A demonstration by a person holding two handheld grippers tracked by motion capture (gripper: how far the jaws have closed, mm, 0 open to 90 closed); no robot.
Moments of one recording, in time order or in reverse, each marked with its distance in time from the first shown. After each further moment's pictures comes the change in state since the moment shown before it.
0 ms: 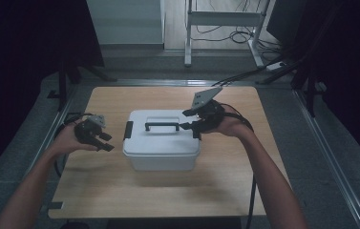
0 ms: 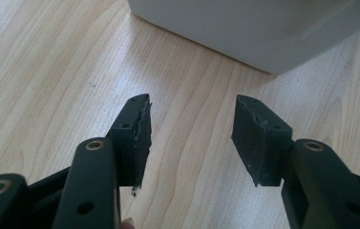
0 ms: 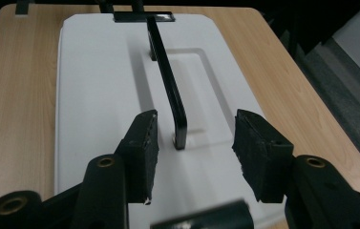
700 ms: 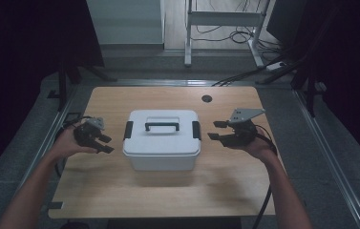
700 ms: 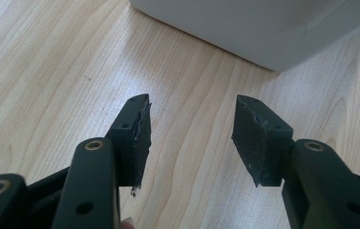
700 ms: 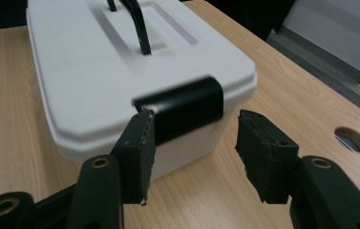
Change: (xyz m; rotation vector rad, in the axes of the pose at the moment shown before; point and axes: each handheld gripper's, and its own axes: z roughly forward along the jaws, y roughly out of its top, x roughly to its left) left arm -0.002 -0.012 0.006 -0.034 0.003 -0.018; right arm 0.013 -0.099 -0.042 -0.118 -0.139 0.224
